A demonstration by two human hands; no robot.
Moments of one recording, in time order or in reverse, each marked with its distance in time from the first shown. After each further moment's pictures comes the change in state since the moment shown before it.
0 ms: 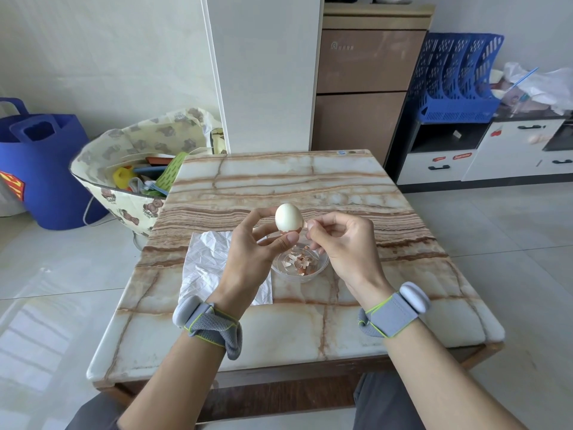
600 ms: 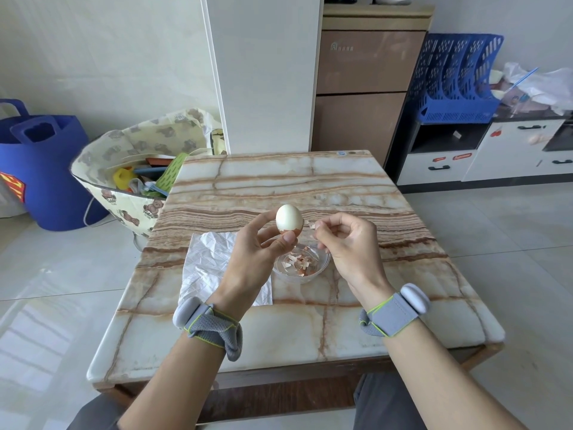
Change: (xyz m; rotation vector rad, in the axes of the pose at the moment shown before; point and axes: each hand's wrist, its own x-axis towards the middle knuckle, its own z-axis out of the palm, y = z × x) left_hand 0.005 -0.008 -0.001 -0.003 -0.050 -0.018; right_hand 0.003 0.009 -0.005 -0.022 0.084 0.038
